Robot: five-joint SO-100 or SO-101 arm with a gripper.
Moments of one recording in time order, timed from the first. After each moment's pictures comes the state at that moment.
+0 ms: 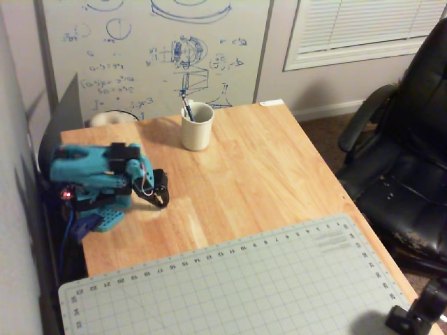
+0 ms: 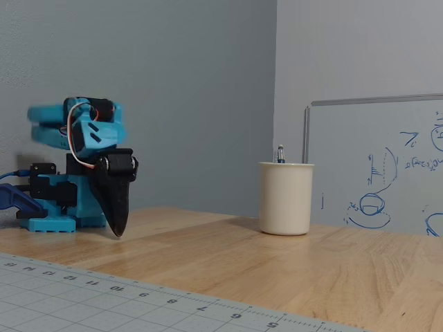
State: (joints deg) arm 19.1 185.3 180.1 62.8 -0.3
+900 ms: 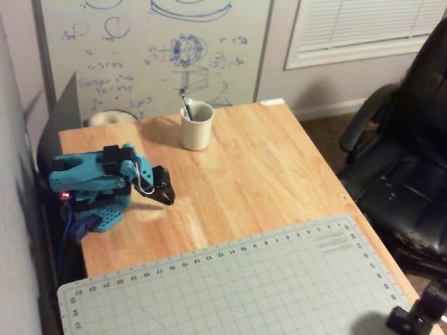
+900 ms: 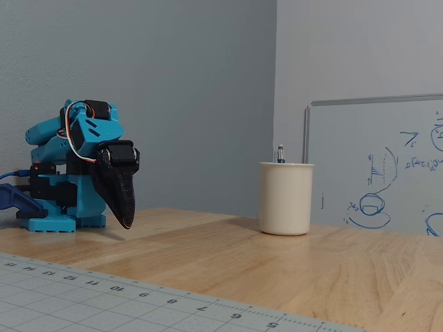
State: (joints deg) arm 19.0 190.2 181.0 62.8 -0.3
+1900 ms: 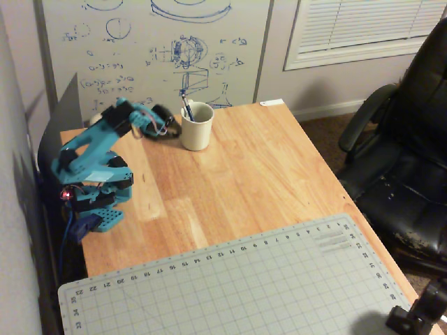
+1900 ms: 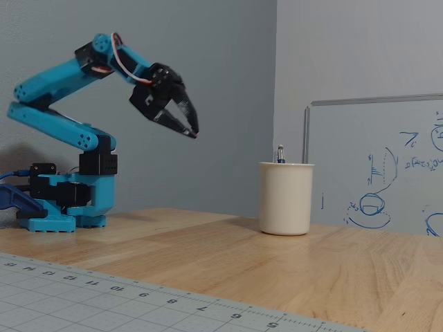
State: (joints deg) arm -15.1 153.3 131.9 62.8 -0.3
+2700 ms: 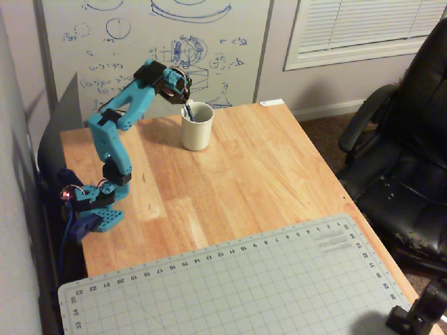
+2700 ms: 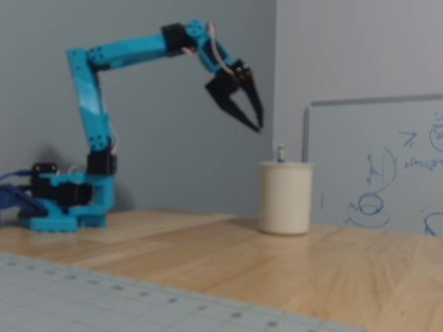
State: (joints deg) arm -31.8 100.7 87.2 62.8 -0.3
